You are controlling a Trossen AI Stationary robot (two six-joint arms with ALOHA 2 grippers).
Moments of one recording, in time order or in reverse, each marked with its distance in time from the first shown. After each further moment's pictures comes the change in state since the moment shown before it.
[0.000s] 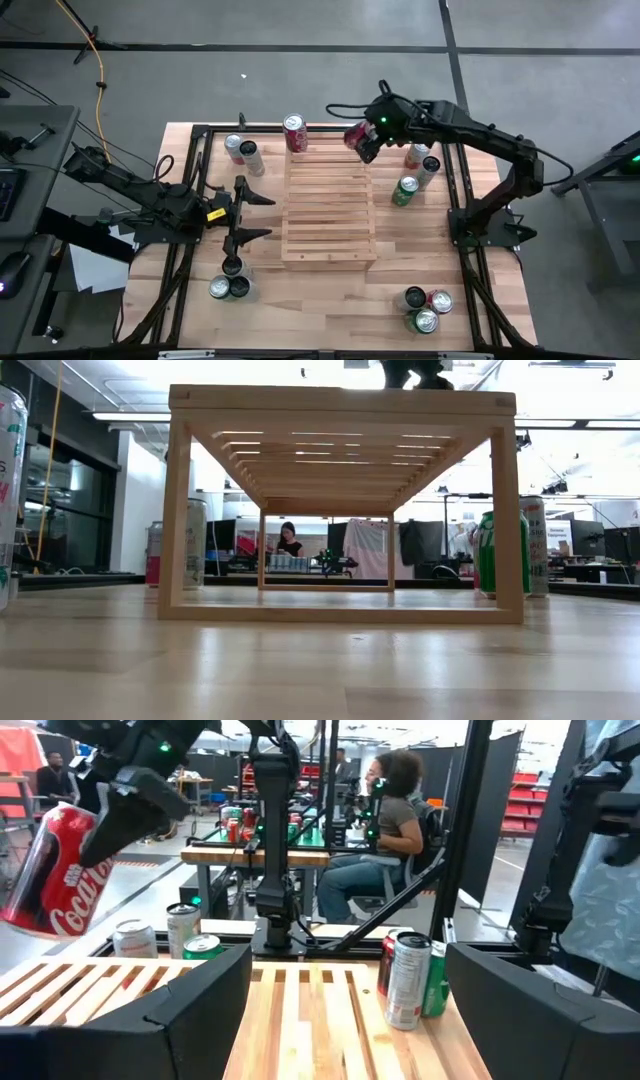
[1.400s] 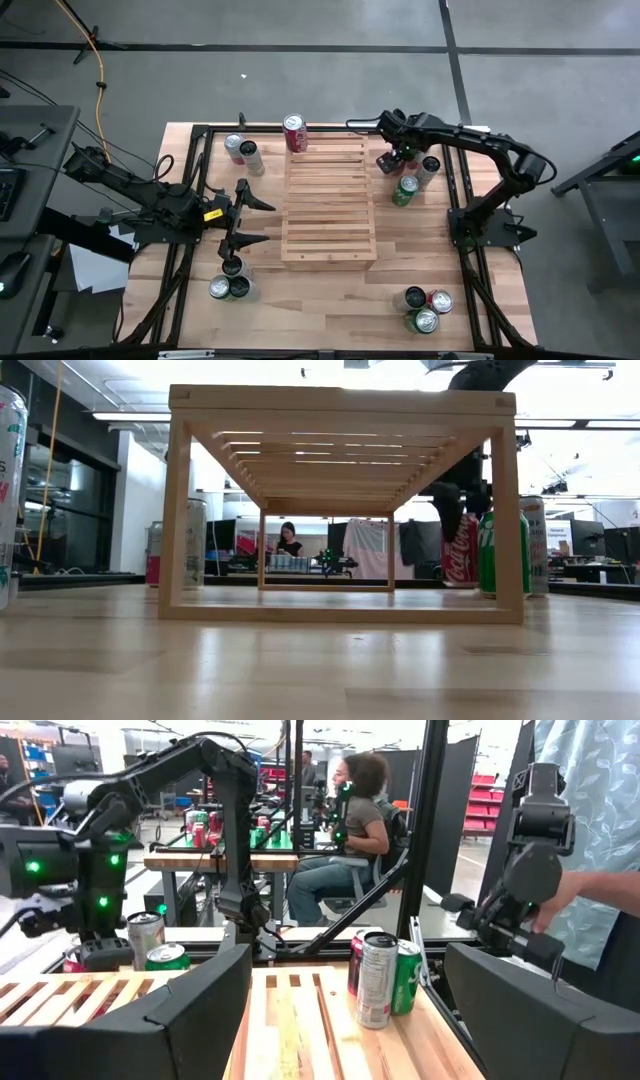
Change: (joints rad) left arm 0.000 0.000 0.000 0.011 0.096 0.008; right arm -0.335 0.016 -0.589 0.084 -0.103 -0.008
